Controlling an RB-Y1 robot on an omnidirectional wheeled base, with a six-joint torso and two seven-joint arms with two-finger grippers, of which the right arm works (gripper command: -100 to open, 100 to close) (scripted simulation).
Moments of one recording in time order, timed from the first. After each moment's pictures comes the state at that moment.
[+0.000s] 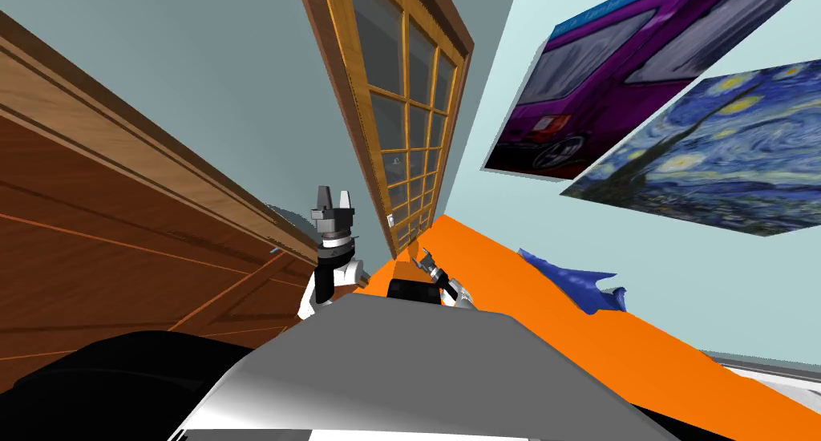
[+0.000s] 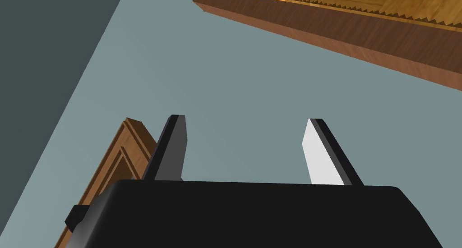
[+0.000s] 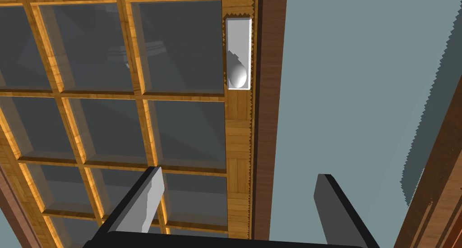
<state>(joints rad) -0.13 -0.08 0.39 -0.55 0.44 -0.98 1.18</state>
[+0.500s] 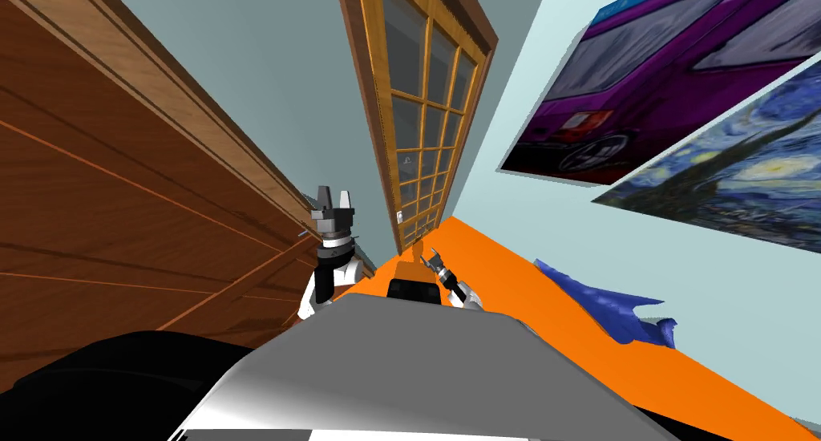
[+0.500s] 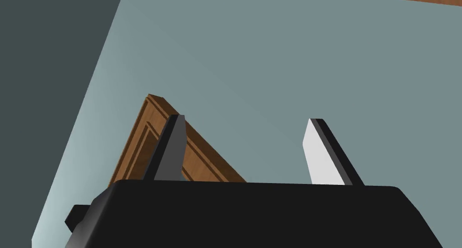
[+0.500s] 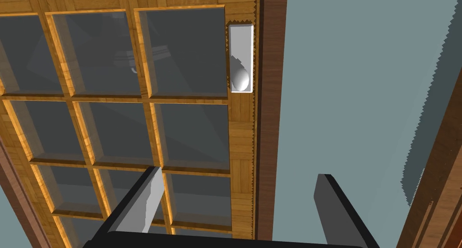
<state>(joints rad) -0.12 -0.14 0.33 -0.53 0.37 -1.01 1.17</state>
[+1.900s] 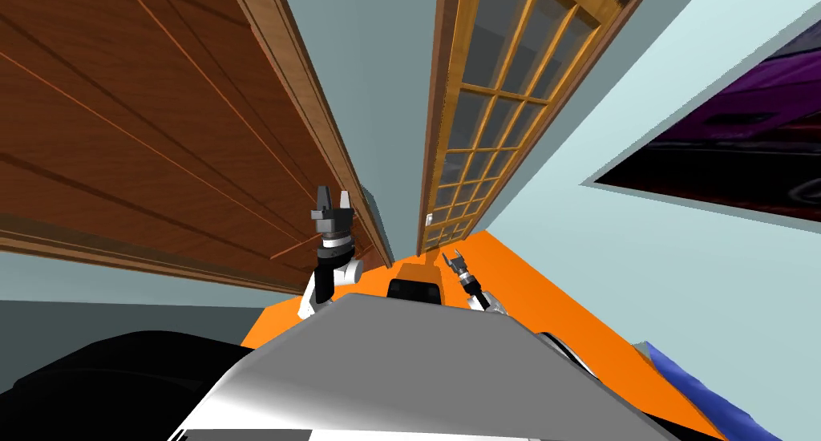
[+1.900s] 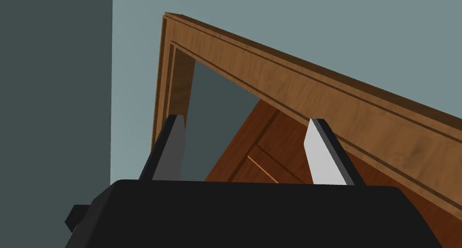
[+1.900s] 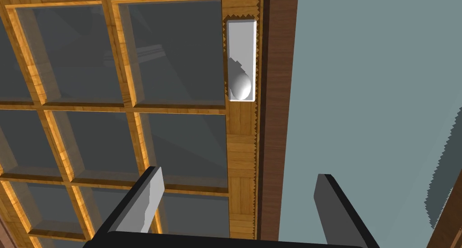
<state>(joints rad) -0.08 -0.29 0.20 -0.47 0.18 -1.07 1.16</state>
